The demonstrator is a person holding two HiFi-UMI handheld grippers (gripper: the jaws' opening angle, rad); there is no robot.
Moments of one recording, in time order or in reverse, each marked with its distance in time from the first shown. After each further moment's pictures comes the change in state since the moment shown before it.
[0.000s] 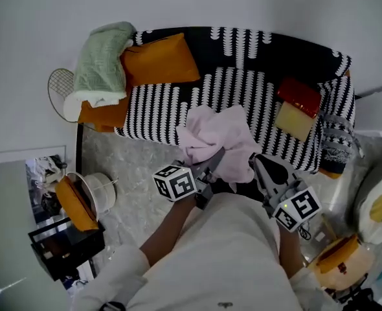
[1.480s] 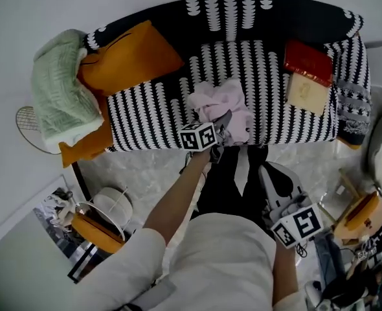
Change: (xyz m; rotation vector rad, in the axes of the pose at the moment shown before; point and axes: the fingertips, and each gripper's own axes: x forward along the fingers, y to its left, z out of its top) left arm 0.185 0.286 -0.024 0.026 0.350 0.081; right arm 0.133 -0.054 -0.071 0.218 0.089 -0.367
